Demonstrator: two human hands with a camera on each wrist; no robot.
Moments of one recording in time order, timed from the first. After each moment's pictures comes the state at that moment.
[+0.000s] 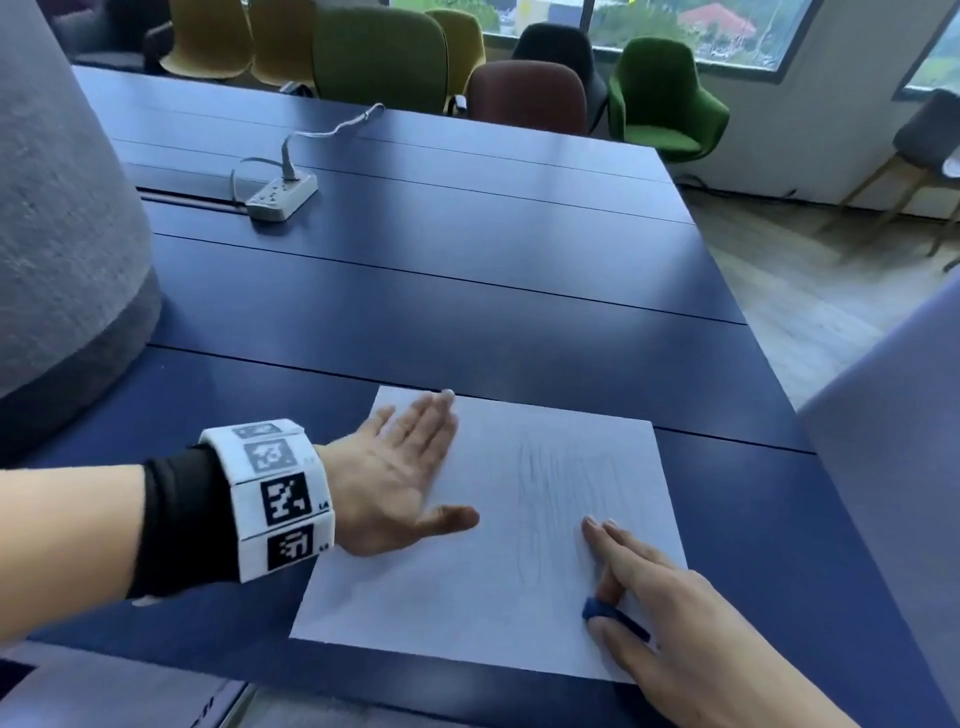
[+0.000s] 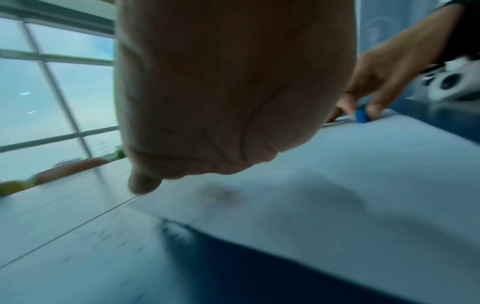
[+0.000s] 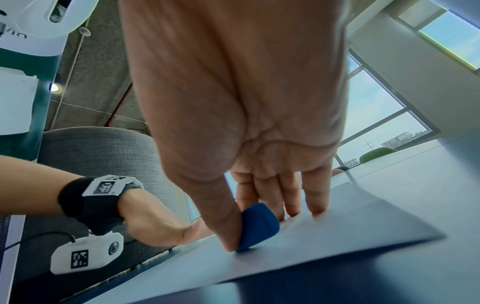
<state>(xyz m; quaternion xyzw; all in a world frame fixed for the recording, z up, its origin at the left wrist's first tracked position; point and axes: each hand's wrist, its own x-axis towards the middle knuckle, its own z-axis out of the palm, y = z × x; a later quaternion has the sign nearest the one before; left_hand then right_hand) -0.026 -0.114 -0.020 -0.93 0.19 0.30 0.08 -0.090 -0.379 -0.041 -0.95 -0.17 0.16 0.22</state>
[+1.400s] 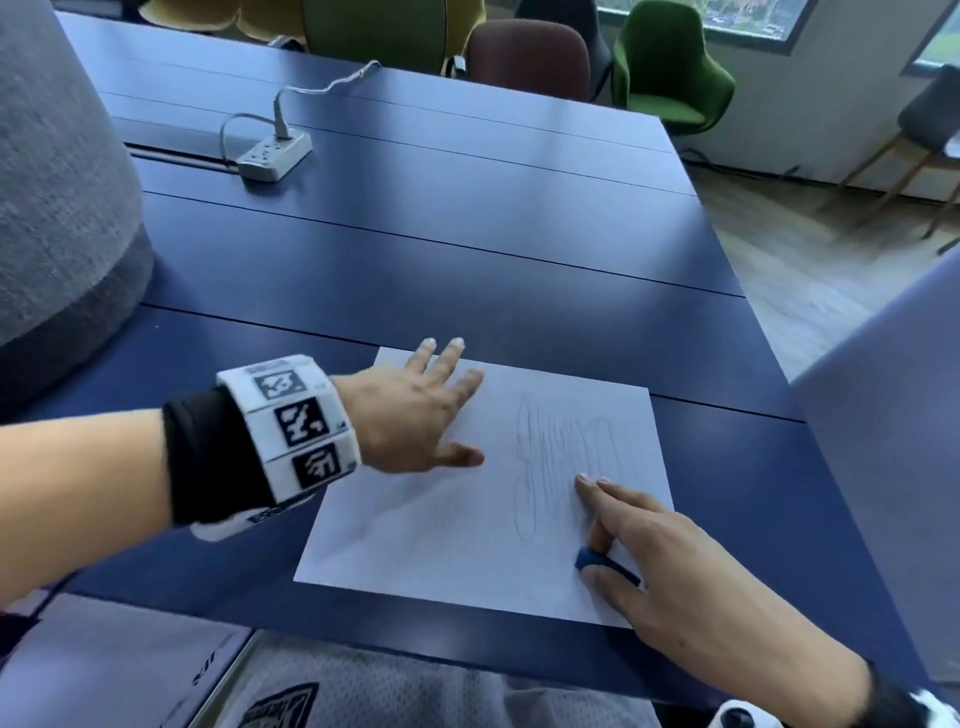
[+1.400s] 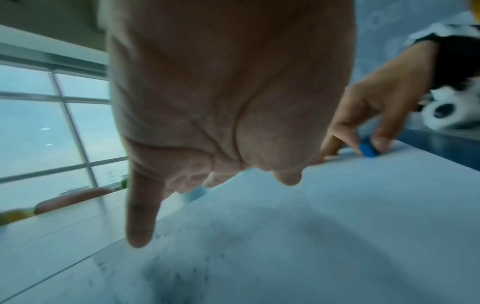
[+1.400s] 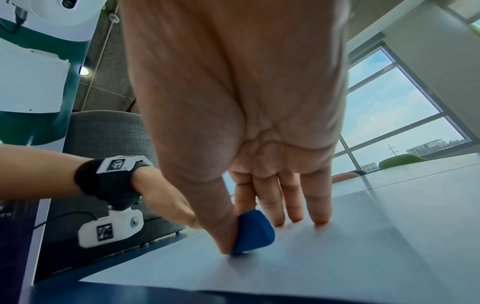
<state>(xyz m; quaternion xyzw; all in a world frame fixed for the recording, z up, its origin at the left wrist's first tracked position) -0.010 -0.126 -0.007 -0.95 0.18 0.24 0.07 -0.089 -0.378 -0.033 -0.95 -0.20 0.16 0.19</state>
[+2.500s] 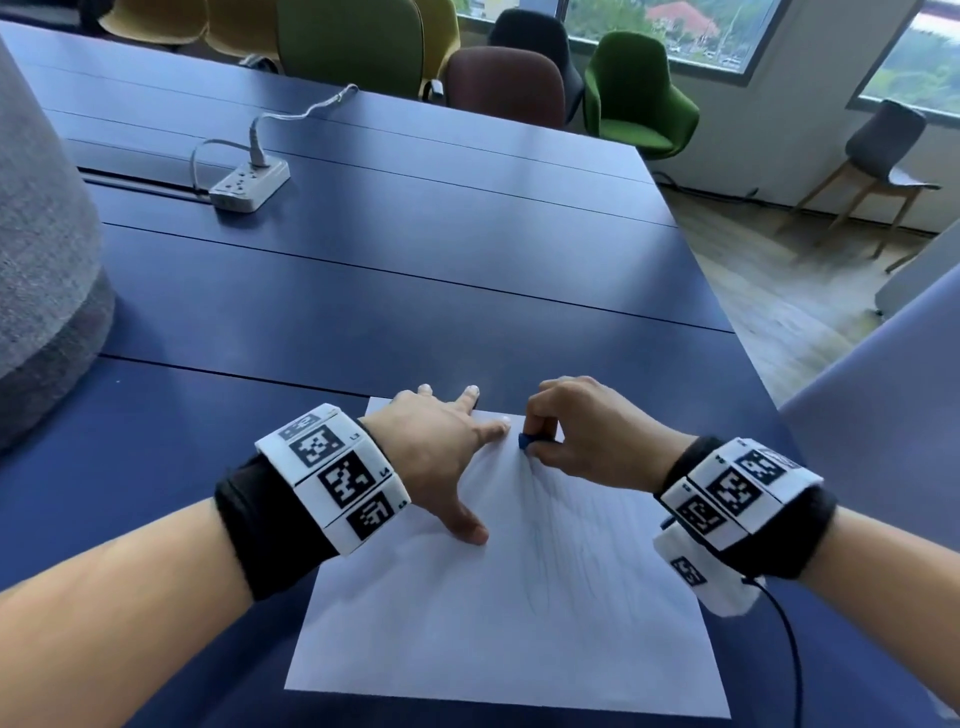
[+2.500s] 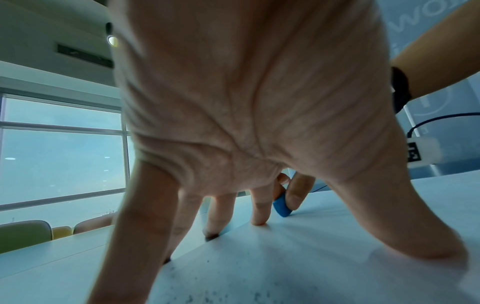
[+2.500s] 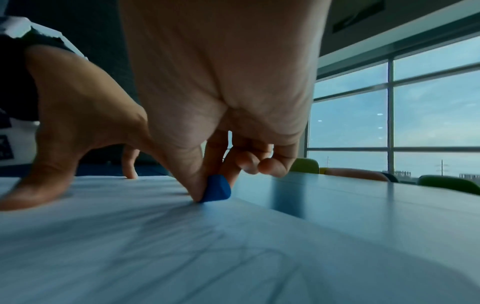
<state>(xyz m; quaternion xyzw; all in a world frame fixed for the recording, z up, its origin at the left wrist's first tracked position) 0.033 -0.137 -0.014 -0.95 0.20 0.24 0.07 0.060 -0.320 -0.011 -0.94 -0.30 0.09 0.12</state>
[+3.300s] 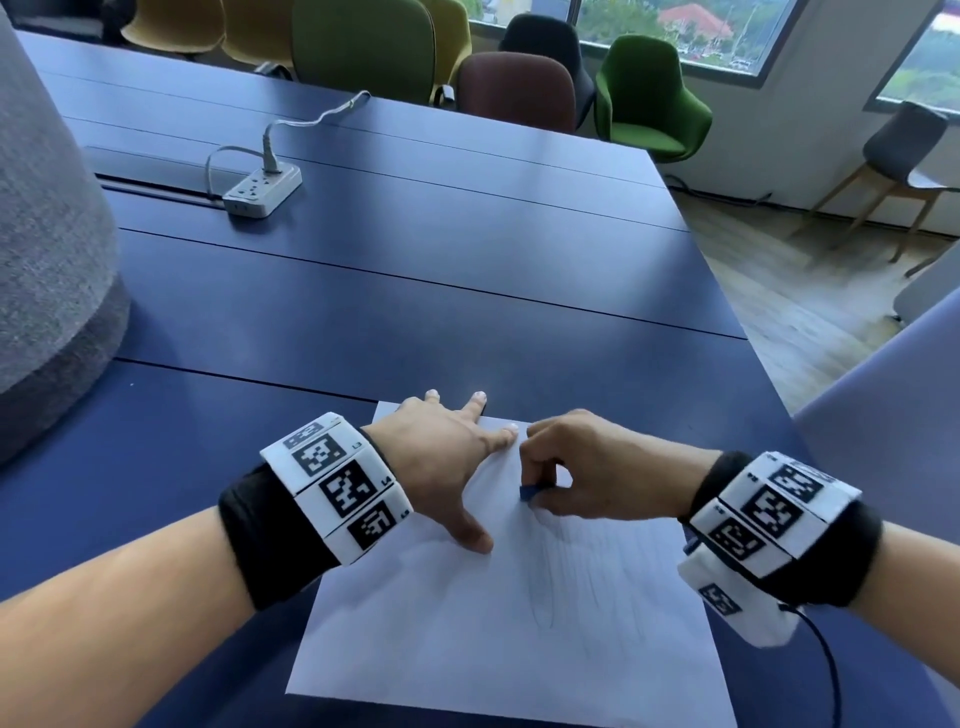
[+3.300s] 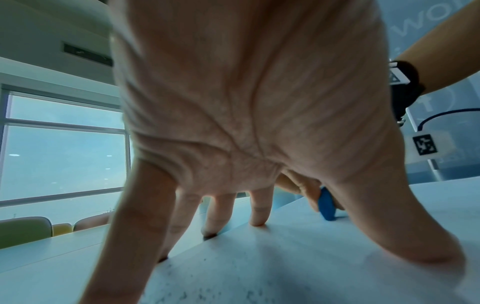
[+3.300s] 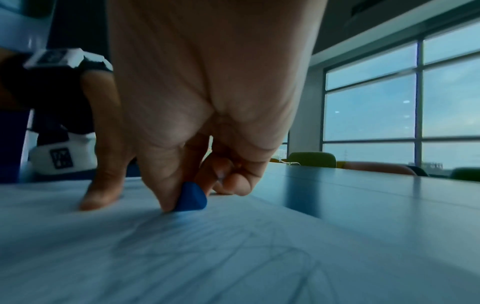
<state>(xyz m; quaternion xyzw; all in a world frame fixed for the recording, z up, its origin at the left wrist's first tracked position) 0.034 -0.135 -0.016 -0.94 0.21 0.25 0.07 0.051 -0.321 -0.009 -0.89 -0.38 0.20 0.15</state>
